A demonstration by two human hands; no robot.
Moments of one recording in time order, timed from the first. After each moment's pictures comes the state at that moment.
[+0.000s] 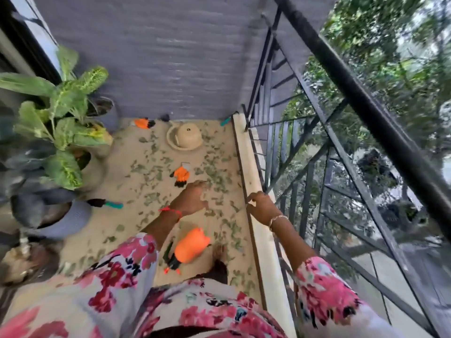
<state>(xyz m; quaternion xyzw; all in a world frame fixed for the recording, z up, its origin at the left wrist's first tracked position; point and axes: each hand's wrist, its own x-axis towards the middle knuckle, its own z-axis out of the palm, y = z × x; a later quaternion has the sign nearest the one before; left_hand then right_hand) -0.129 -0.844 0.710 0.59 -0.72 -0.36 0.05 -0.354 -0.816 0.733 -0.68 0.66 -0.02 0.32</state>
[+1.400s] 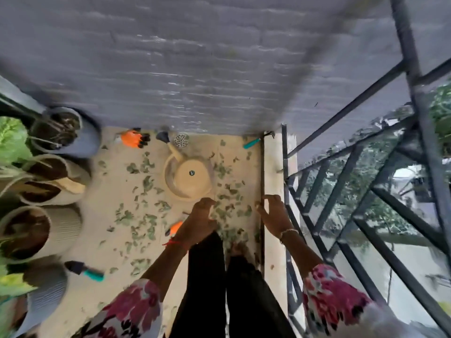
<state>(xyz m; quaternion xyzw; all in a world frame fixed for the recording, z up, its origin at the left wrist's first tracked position) -0.123 -1.508 0.587 0.65 -0.58 -0.49 0.08 -0.346 -1.558 0.585 -0.61 0.68 0.01 0.41</state>
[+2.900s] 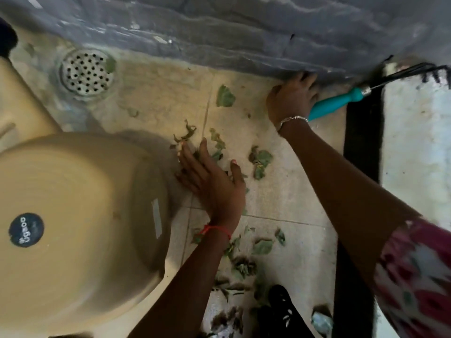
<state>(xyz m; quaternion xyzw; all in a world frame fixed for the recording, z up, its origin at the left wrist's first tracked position) -0.198 -1.809 -0.102 0.87 -0.37 -0.18 0.28 -0.260 -1.982 -0.073 -0.62 0.77 -0.06 0.15</state>
